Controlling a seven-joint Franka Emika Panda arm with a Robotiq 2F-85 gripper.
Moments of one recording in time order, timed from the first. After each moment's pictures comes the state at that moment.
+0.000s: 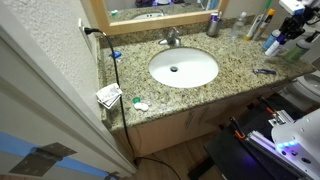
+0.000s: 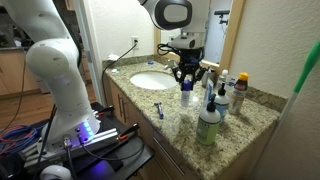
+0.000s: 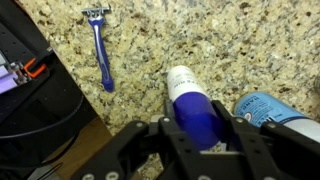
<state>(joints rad) -0.40 -0.16 -0.31 -2.45 -0.07 2.31 1.58</state>
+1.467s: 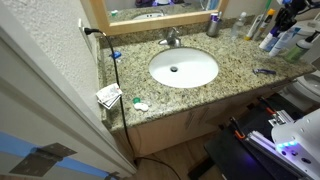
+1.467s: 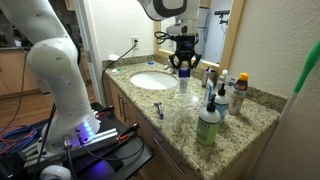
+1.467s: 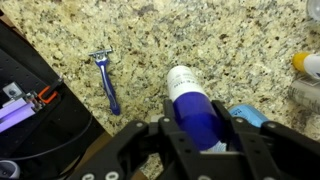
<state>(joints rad) -0.36 -0.23 -0.22 -2.42 -0.11 2.25 1.83</state>
